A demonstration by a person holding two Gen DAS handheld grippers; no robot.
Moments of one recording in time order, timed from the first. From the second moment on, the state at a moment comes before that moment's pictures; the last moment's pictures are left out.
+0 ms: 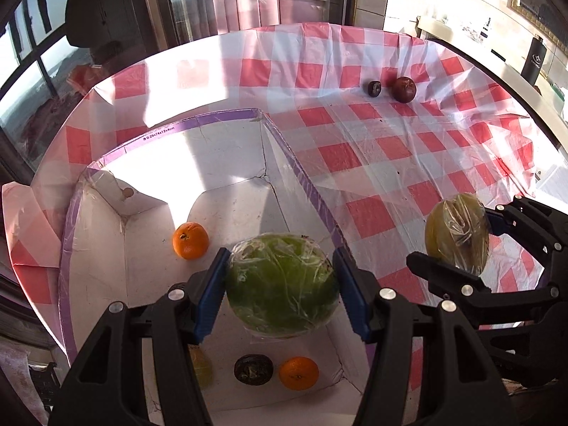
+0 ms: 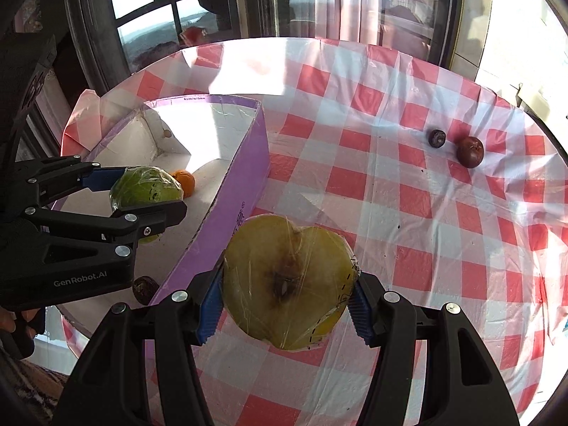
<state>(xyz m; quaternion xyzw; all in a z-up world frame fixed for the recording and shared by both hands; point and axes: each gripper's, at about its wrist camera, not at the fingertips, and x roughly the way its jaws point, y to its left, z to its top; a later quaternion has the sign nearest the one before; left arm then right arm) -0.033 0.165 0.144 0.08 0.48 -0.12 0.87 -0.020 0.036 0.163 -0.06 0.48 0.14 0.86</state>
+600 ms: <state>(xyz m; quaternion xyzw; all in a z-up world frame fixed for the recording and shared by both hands) -0.043 0.243 0.120 0.08 0.51 -0.07 0.86 -0.033 0.129 0.155 -0.11 0.47 0.24 0.84</state>
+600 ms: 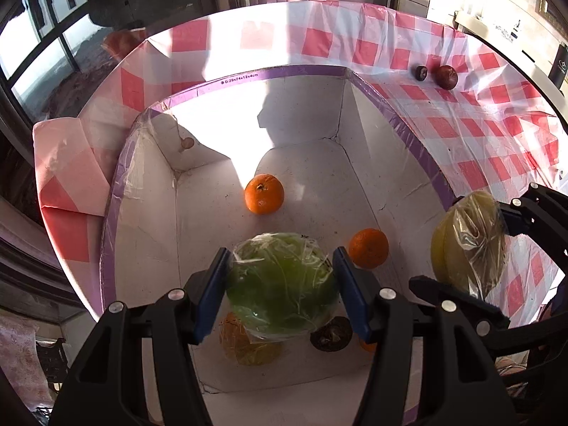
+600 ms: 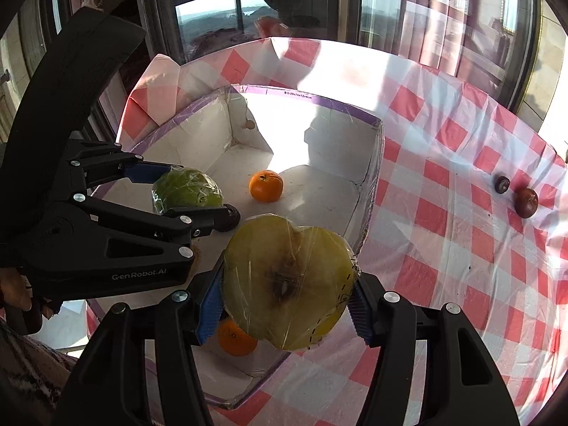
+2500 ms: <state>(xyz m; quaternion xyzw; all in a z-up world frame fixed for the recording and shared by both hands) -0.031 0.156 0.178 0.14 0.34 0.01 0.93 -0.023 0.000 0.153 0.00 0.45 0.14 0.88</state>
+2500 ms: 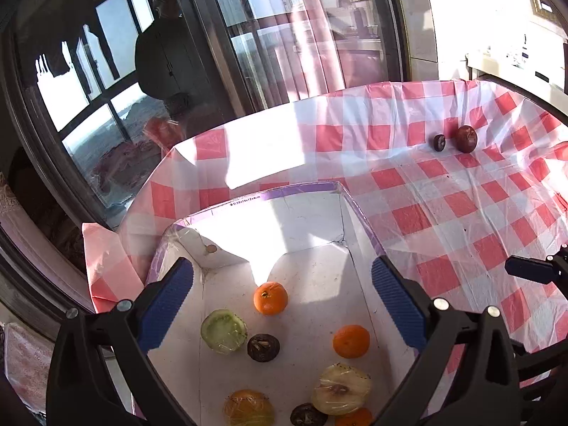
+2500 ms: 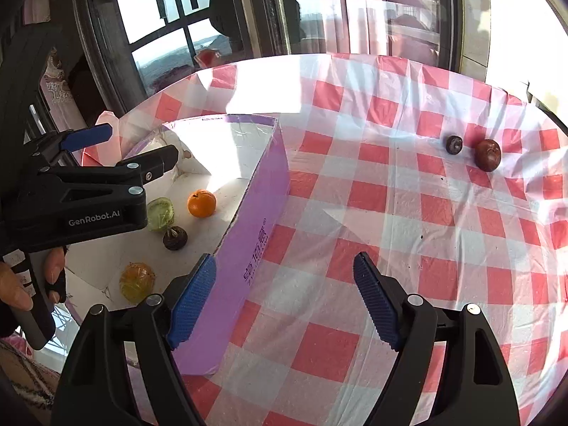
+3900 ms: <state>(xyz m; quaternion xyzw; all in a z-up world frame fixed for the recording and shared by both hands) 0.131 -0.062 0.008 0.06 0.57 0.01 0.82 0.222 -0.261 0.038 -0.01 0.50 -0.03 0.87</state>
